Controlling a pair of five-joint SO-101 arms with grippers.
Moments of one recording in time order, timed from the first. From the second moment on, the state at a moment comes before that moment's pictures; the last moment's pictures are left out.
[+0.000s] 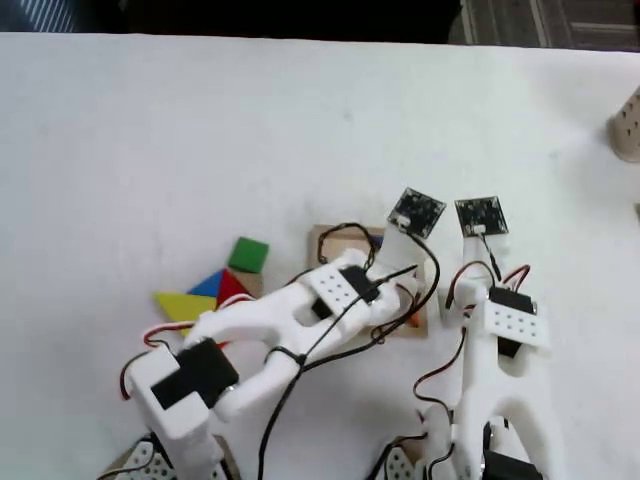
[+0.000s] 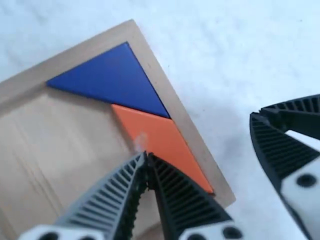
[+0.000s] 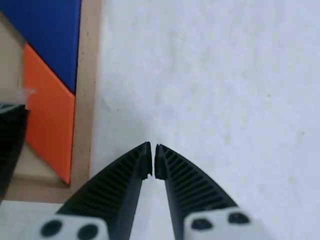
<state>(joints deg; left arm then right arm) 45.5 13.8 25.6 31.3 22.9 13.3 -30.8 65.3 41.7 25.0</state>
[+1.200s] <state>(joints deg) 10.2 -16.7 49.3 45.0 -0.1 13.3 -30.8 65.3 41.7 25.0</state>
